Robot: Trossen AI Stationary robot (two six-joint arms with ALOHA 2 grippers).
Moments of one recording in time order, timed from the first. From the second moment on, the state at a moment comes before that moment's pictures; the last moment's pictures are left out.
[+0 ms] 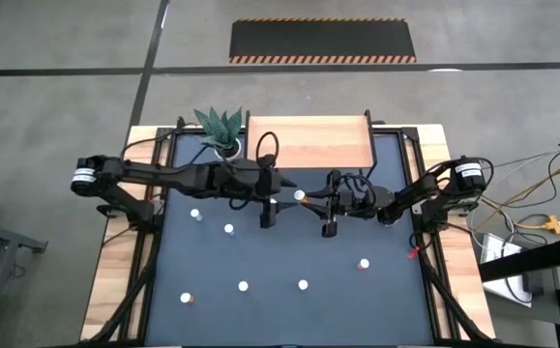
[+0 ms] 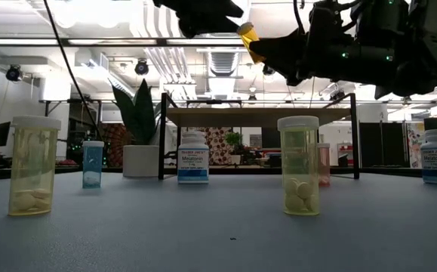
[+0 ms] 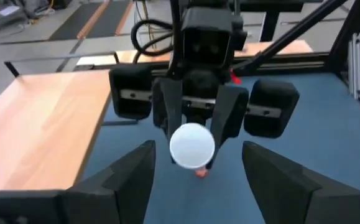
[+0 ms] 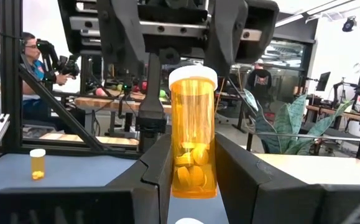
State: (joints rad) left arm 0.00 1.46 1.20 -0.12 -0.06 0.06; right arm 0.02 1.69 0.41 1.52 0.08 -0.16
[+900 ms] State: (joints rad) left arm -0.02 1.50 1.16 0.02 -0.09 0.09; right arm 0.02 1.69 0.41 1.51 0.08 -0.16
